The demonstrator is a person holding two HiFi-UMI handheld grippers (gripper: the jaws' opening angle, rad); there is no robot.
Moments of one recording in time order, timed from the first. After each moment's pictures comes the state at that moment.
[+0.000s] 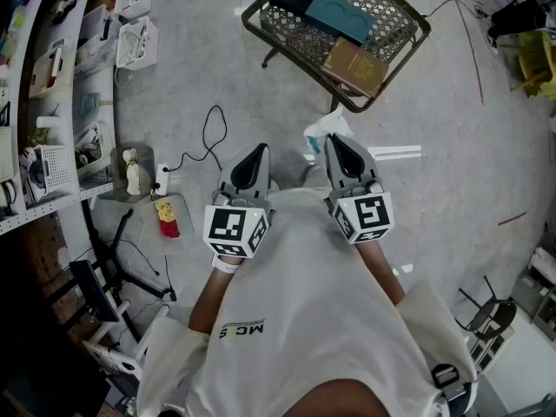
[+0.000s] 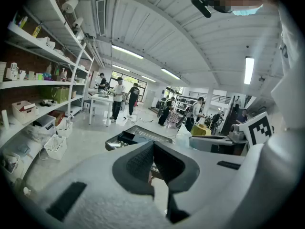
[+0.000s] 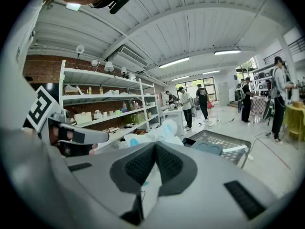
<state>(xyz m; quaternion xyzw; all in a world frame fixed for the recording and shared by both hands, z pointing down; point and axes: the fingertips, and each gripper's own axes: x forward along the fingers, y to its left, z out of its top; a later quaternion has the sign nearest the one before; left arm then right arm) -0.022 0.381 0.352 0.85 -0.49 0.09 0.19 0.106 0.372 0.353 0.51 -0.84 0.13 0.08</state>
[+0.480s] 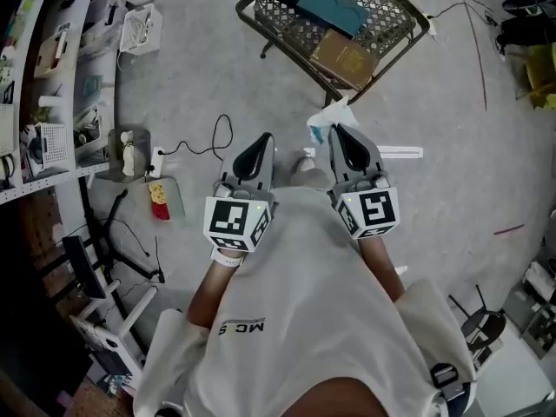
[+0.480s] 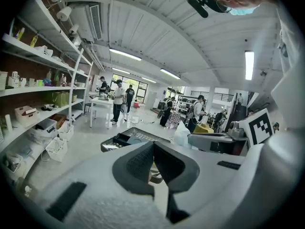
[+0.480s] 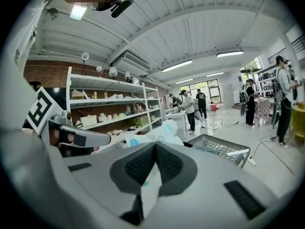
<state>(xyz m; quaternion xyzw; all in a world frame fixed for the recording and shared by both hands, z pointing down) 0.056 0.403 0.326 0.84 -0.50 0.09 0.18 0.176 0.389 0.323 0.49 -0.86 0.13 0.07</state>
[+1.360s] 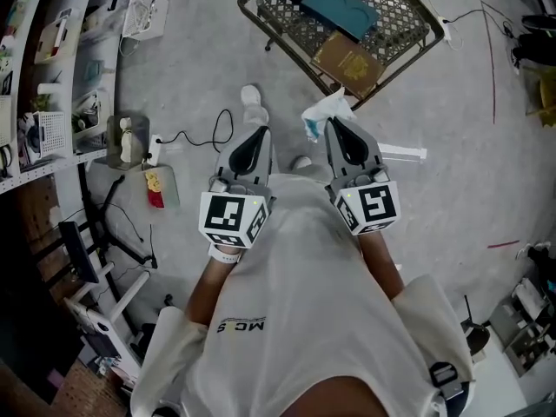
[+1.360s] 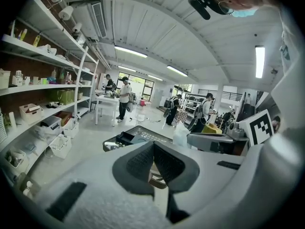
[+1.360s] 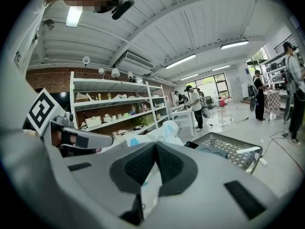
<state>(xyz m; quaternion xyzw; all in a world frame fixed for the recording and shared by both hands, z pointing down) 0.073 0.350 0.352 0.82 -0.53 0.10 0.20 0.187 0.328 0.352 0.45 -0.88 0.15 0.06</state>
